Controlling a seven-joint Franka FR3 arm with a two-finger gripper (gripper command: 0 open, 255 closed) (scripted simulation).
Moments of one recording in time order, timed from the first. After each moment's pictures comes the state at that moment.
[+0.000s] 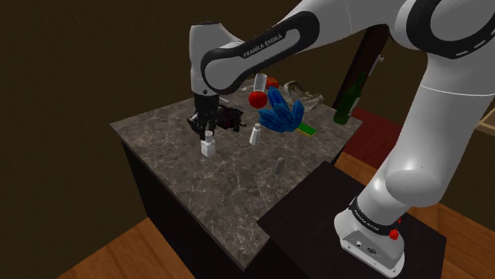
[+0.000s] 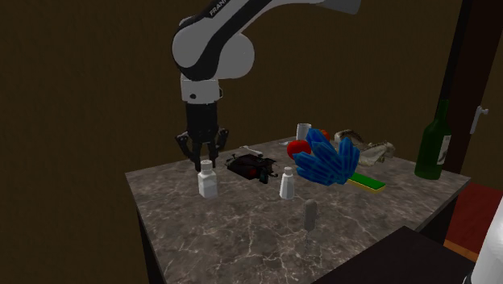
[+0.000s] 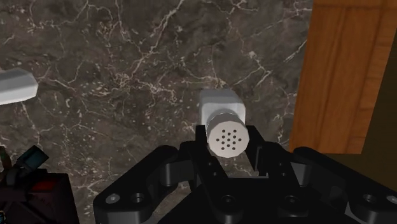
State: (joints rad) arm 0.08 0.22 0.37 -1.99 -0.08 2.18 0.40
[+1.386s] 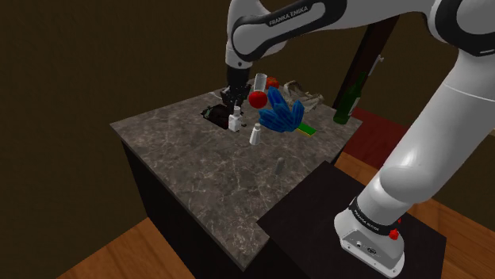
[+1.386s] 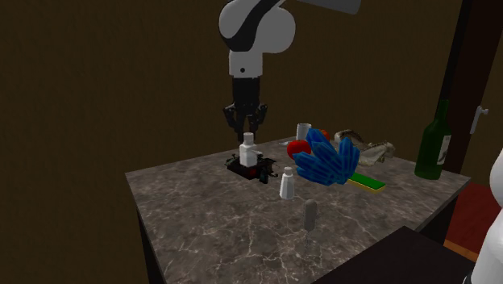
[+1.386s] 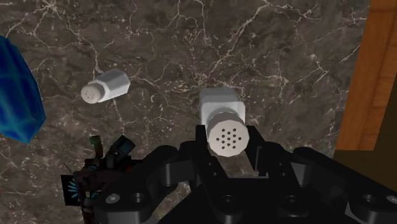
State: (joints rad) arm -0.06 0.05 0.28 -2.05 -0.01 2.08 0.13
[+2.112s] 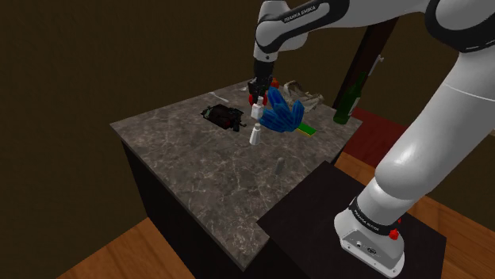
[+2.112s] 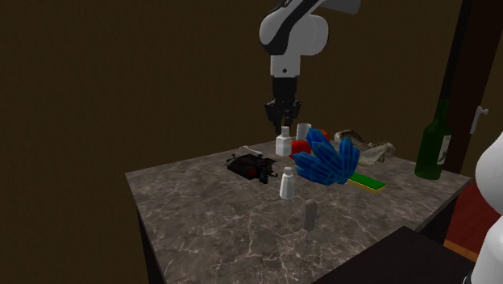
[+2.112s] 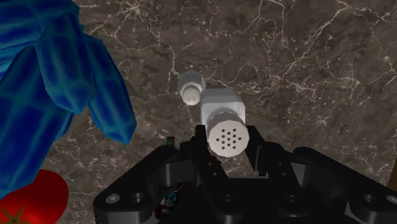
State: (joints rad) arm -0.20 0.05 0.15 -2.05 0.00 2.08 -0.13
